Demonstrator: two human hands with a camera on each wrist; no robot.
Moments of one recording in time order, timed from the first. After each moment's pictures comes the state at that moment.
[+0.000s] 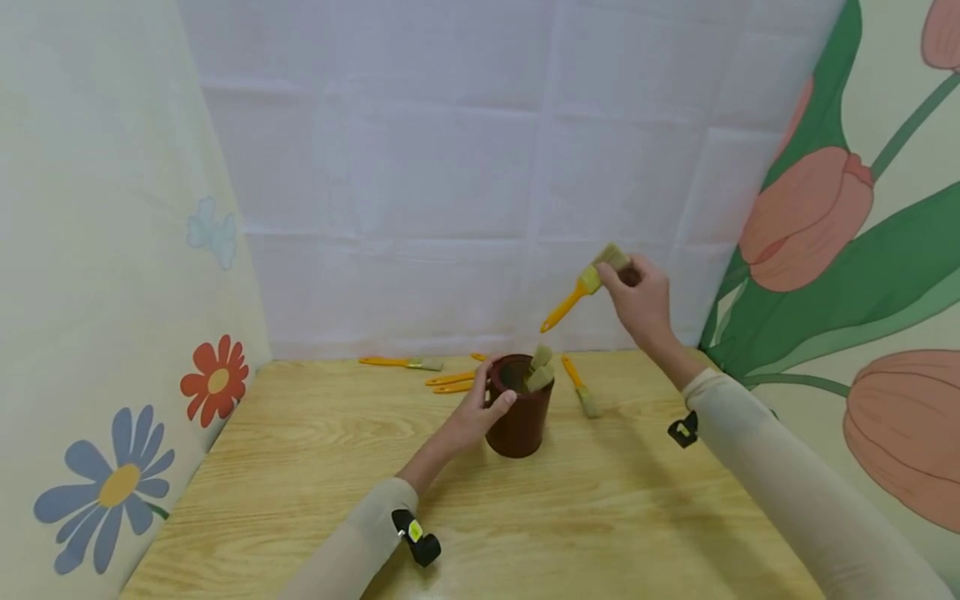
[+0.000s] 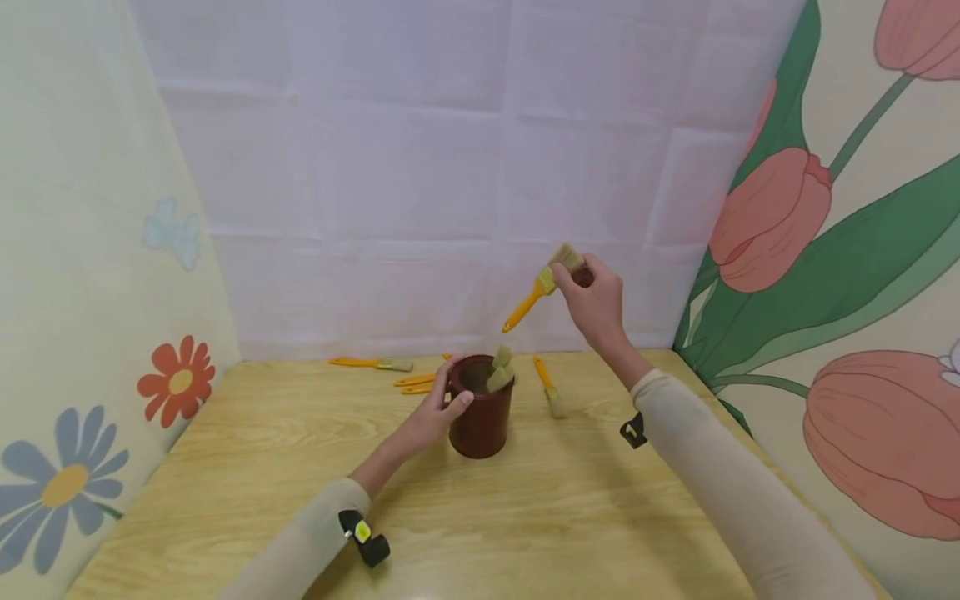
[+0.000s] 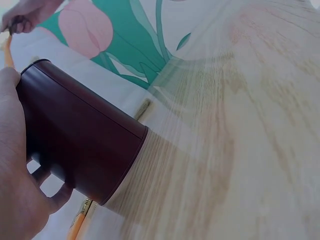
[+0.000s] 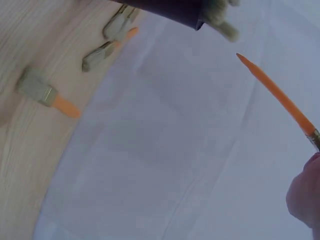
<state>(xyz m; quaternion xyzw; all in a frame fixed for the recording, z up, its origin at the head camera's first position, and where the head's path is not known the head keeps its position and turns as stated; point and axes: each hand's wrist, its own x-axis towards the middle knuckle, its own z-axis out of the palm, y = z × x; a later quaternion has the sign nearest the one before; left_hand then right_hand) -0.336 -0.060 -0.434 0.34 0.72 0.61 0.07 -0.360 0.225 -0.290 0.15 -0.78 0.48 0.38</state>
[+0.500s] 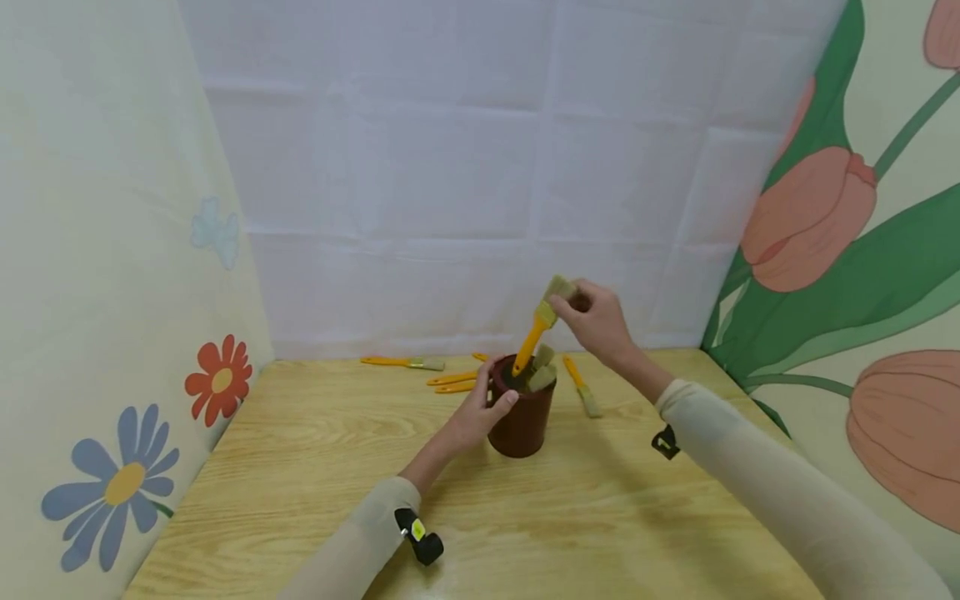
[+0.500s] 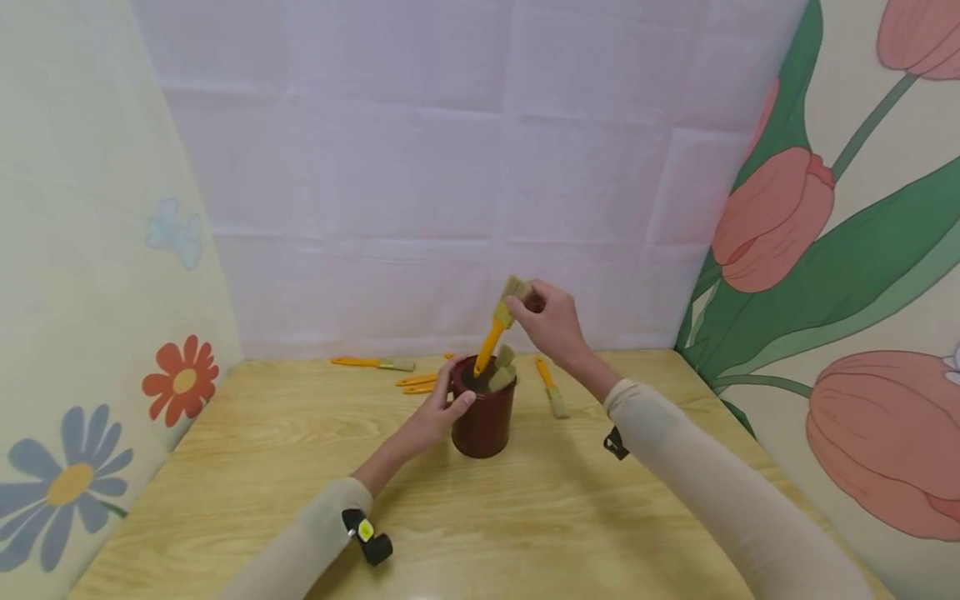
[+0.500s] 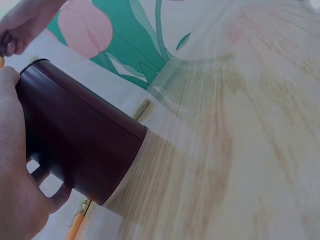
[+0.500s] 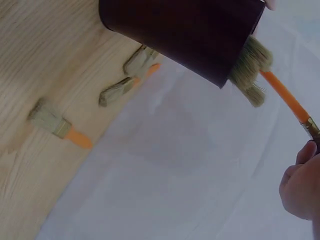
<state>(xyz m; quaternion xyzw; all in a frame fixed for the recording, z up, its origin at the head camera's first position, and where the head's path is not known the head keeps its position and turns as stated) -0.361 -0.048 -0.469 0.34 0.71 0.61 0.04 -0.357 0.188 -0.313 0.24 -0.82 0.44 0.28</state>
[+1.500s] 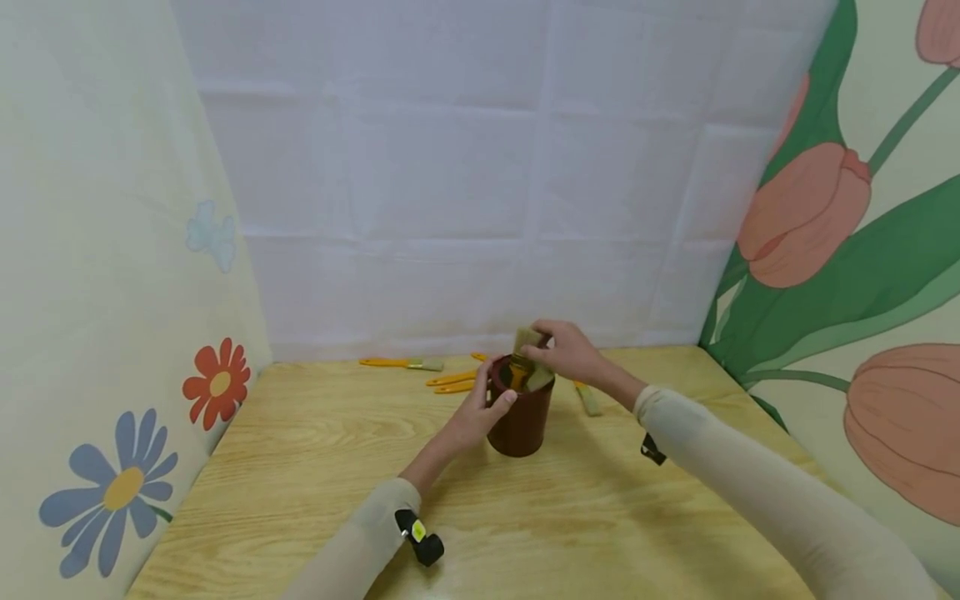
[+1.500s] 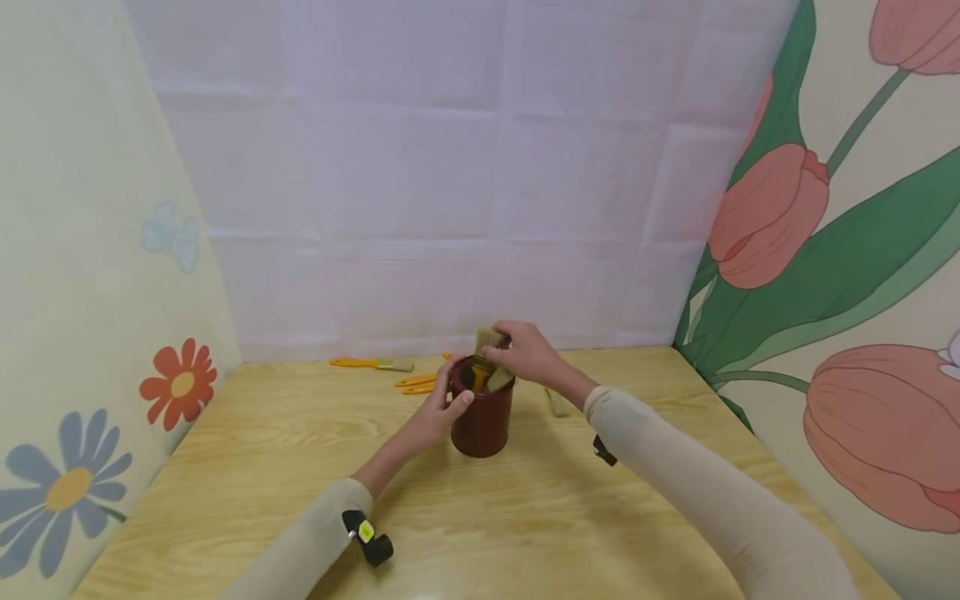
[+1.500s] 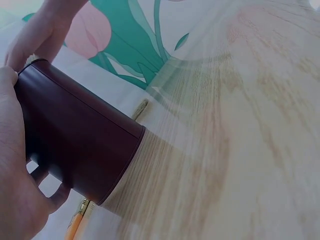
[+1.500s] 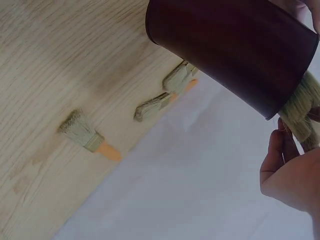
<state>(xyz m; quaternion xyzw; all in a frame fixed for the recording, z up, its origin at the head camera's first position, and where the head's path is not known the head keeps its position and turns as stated) -0.361 -0.049 -0.472 0.34 0.70 0.62 0.04 -0.366 0.165 -0.351 0.26 -0.90 0.32 0.10</state>
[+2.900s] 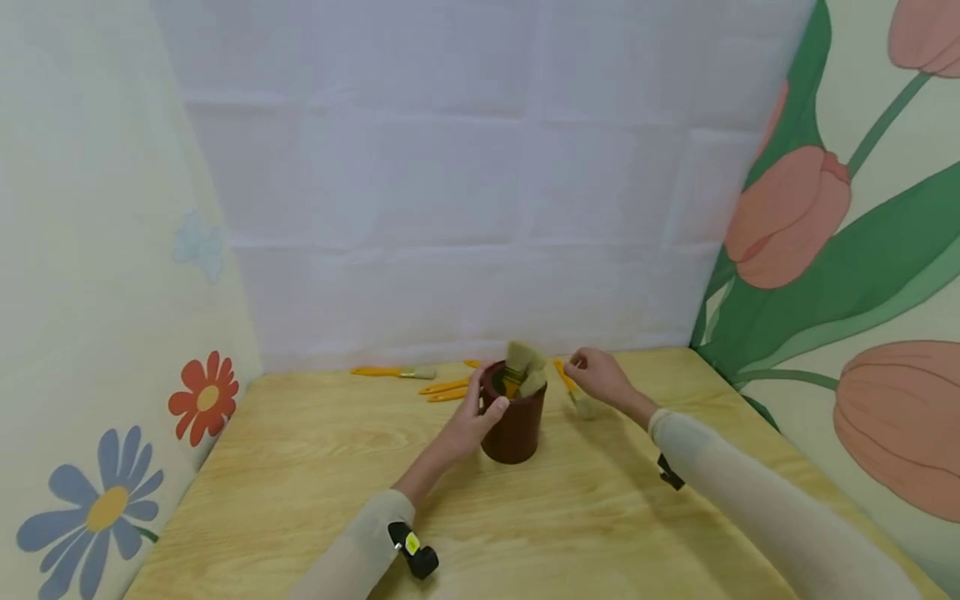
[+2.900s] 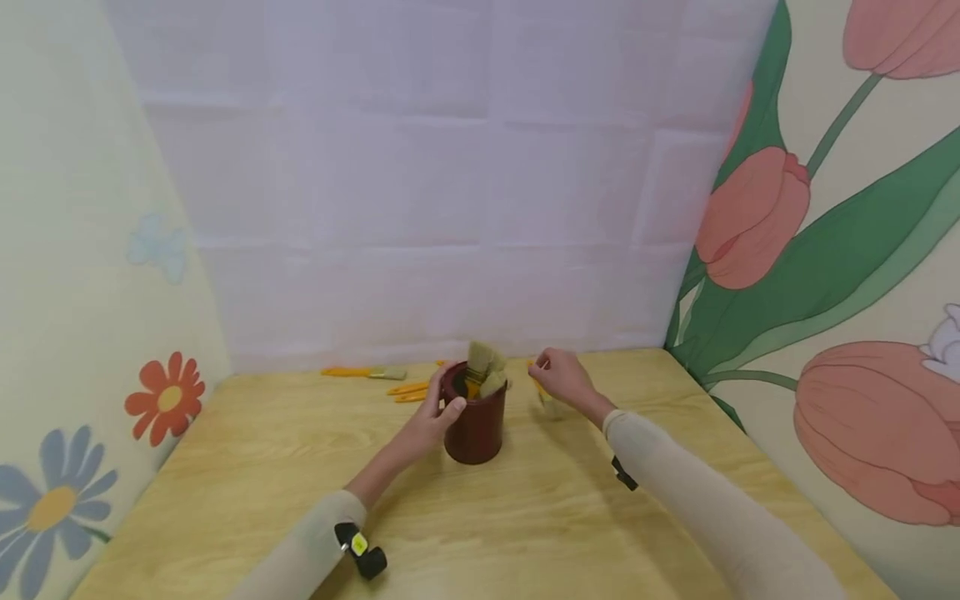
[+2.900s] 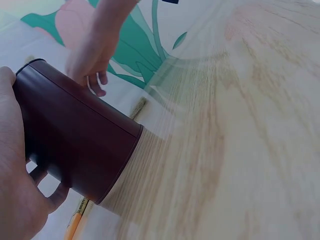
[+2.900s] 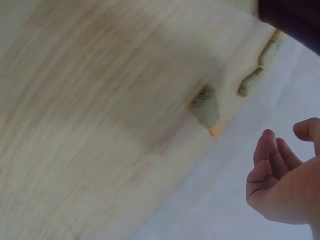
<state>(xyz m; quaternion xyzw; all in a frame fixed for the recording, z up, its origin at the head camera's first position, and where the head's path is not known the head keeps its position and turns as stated) -0.354 -0.065 -0.473 0.33 0.71 0.62 0.04 -0.381 0.224 -0.415 0.12 -0.94 0.31 0.10</state>
